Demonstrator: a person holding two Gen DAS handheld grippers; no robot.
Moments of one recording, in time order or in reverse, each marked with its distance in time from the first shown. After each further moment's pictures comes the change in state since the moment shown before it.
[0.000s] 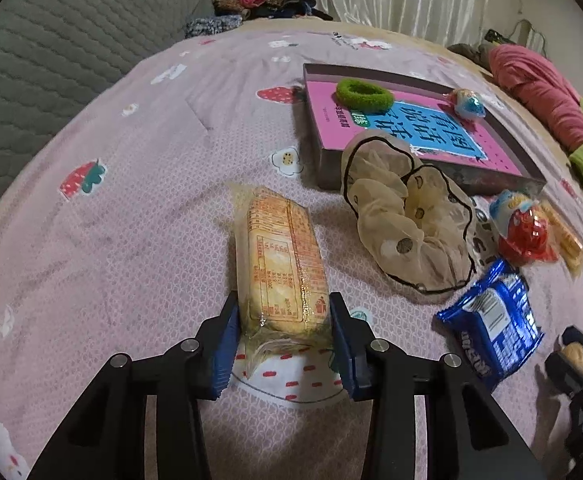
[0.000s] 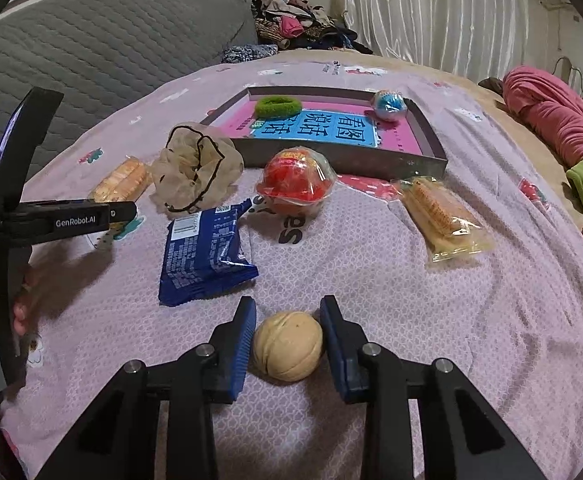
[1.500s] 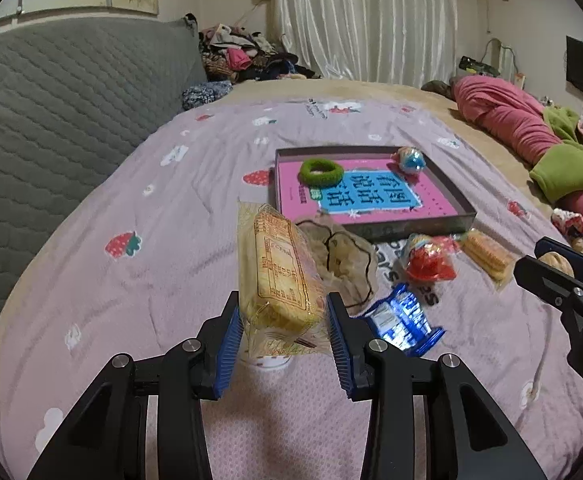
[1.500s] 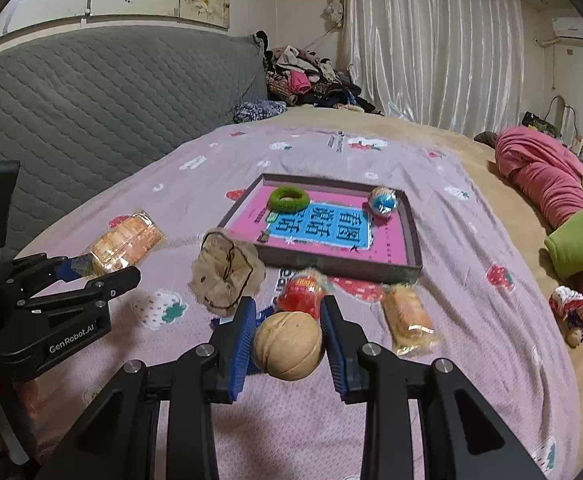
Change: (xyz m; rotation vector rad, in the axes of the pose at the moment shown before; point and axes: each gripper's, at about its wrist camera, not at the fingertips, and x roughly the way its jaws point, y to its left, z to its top) left arm -0.127 -0.029 -0.007 0.057 -0.209 -0.002; right arm -0.086 0.016 0.060 -0.045 -0.189 -0.008
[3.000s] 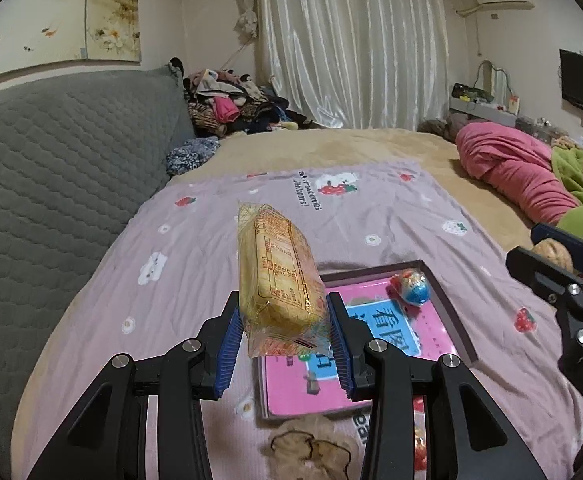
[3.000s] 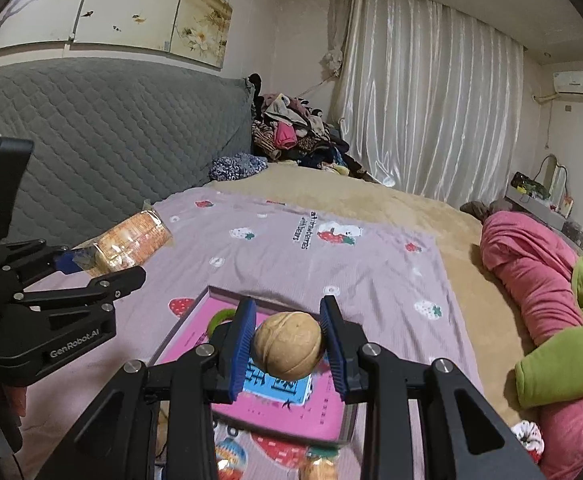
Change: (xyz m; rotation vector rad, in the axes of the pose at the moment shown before) left arm 0.048 -0.028 0.195 0.038 -0.127 0.000; right arm 0.039 -0.051 0.168 -0.099 -0.160 -0.085
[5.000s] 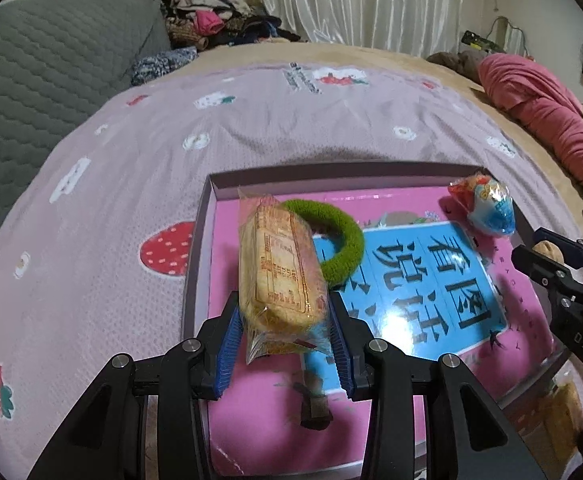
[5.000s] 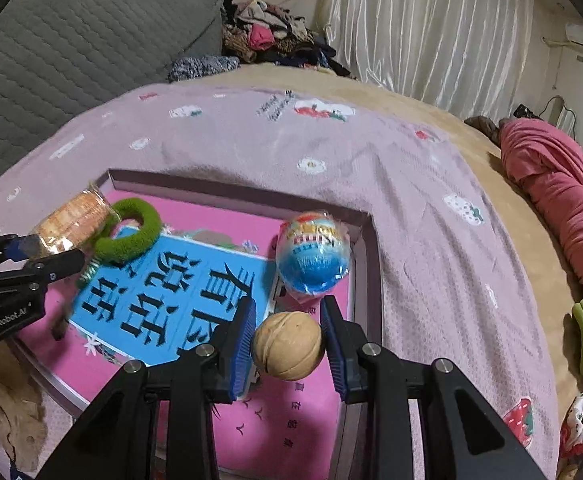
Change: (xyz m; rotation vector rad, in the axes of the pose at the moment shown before) left arm 0.212 -0.019 -0.083 -0.030 0.267 -0.061; right arm 0.212 -0.054 -0.112 0.037 0.327 -0.043
